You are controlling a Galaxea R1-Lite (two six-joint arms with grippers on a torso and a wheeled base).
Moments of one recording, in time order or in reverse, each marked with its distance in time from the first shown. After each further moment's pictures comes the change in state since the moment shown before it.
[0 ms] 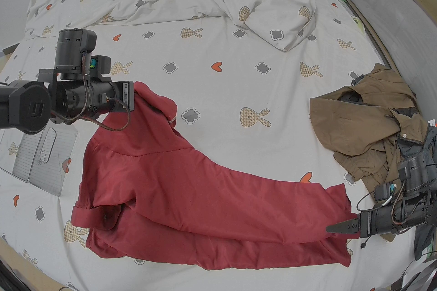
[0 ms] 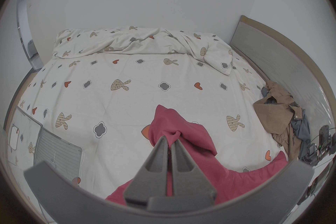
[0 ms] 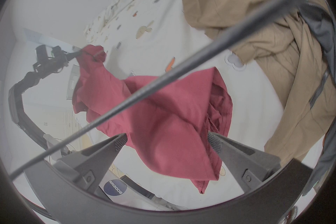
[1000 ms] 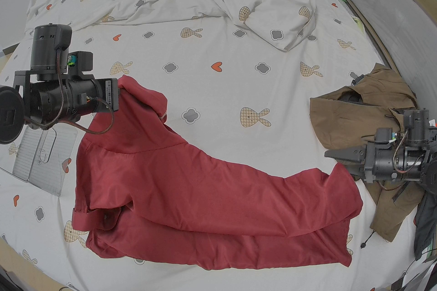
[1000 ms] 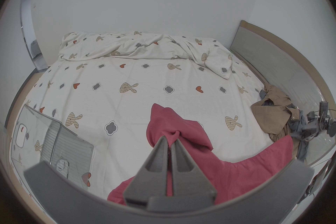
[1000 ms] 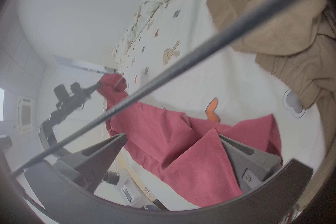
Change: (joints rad) left arm -0.001 -0.136 0.090 0.002 0.001 0.003; right arm -0.128 0.131 -0.237 -0.266 0.331 0.248
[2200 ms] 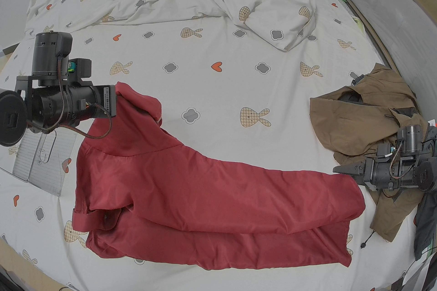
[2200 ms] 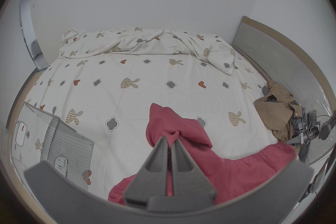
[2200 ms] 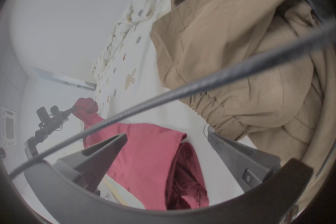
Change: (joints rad) left arm 0.027 0.011 0.025 -0.004 0.000 0.006; right arm -0.174 0.177 0.018 0.003 -0.017 -0.193
